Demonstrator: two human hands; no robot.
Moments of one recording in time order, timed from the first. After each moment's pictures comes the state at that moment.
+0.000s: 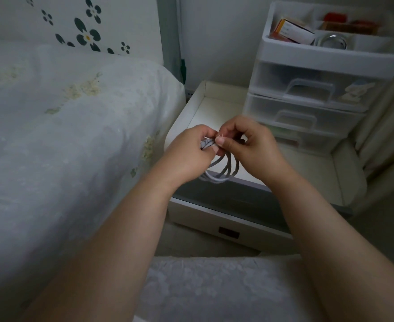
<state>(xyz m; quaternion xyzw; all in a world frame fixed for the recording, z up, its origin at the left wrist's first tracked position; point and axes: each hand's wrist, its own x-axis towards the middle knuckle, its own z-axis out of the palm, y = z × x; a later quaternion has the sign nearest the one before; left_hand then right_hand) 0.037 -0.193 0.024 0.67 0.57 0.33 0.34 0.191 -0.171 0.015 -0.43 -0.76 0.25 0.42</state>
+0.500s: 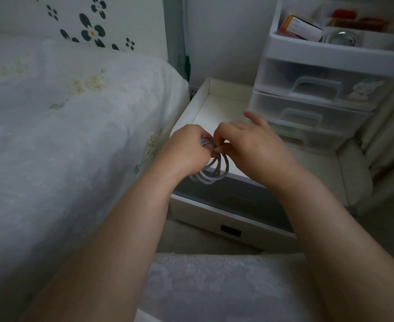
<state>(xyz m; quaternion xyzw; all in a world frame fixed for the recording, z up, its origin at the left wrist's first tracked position) 0.033 -0.188 0.028 0.67 0.63 0.26 0.29 0.188 -0.169 0.016 -0.41 -0.88 -0.12 0.19</state>
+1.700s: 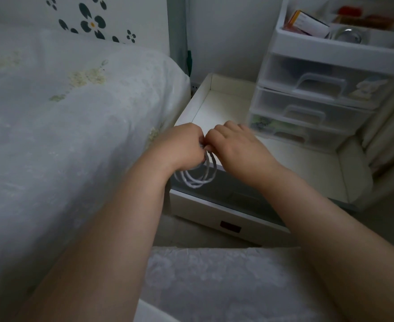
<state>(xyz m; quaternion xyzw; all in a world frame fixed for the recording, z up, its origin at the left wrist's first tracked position) 0.010 -0.183 0.026 0.73 0.64 0.11 0.22 0.165 -0.157 -0.017 -0.36 -0.90 -0.15 0.18</state>
